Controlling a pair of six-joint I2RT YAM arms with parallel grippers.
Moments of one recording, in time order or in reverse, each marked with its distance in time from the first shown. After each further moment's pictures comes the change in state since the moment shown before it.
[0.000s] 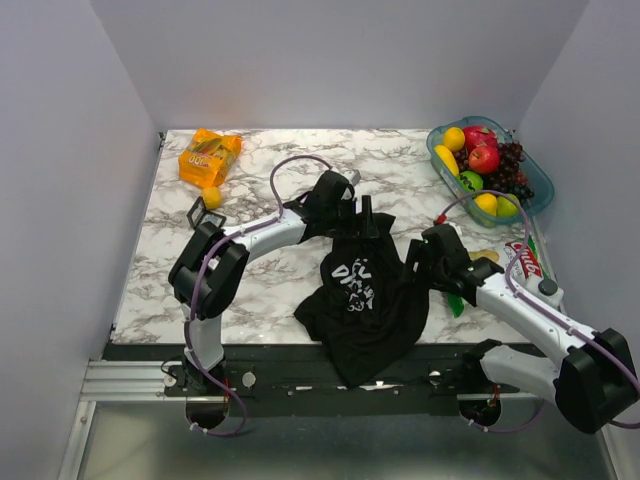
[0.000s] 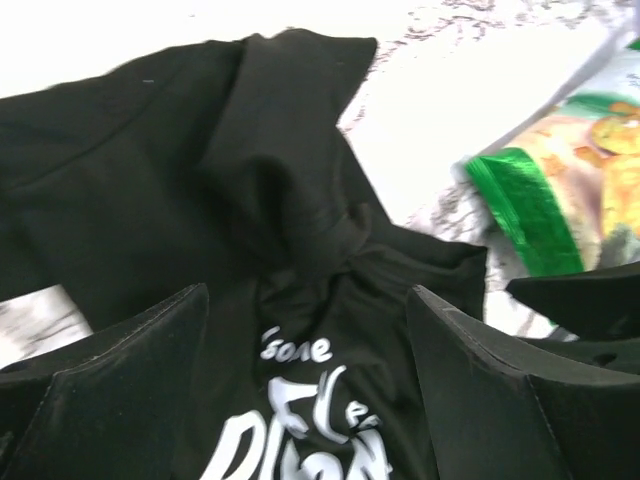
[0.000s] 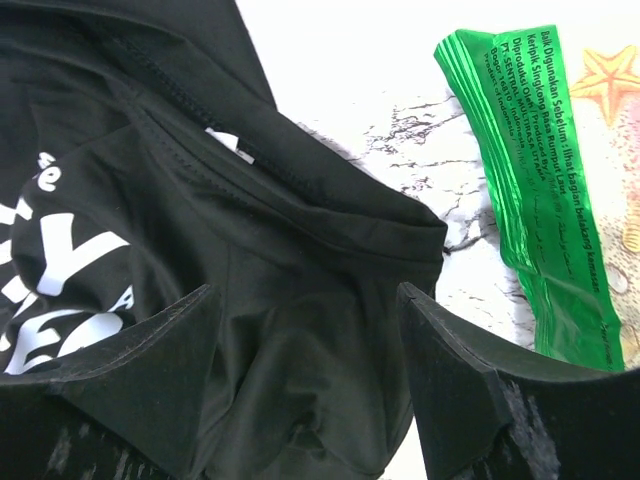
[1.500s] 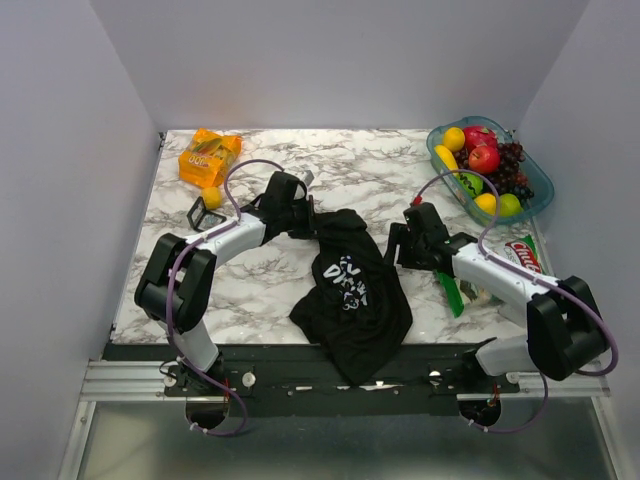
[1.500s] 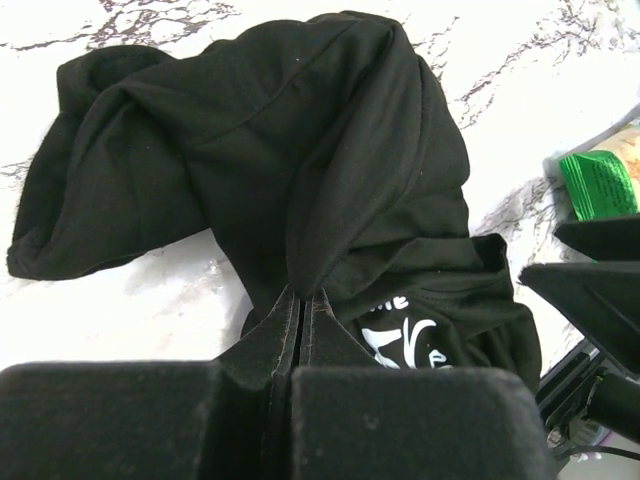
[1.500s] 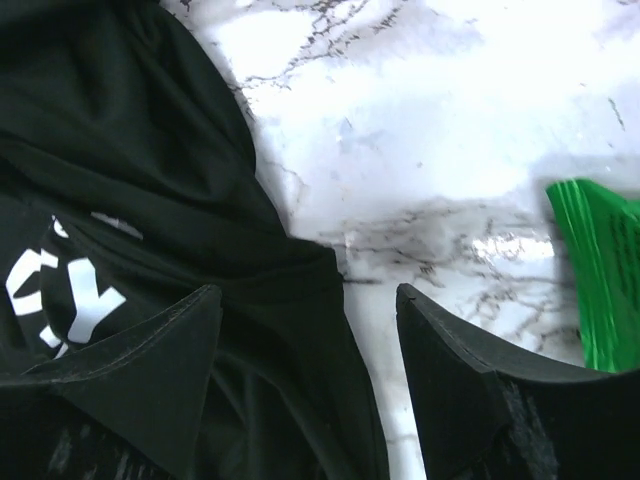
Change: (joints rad) left arm 0.213 -0.167 -0.232 0.006 0.068 0.068; right arm 0.000 0.253 0.158 0.104 -0.066 -0.093
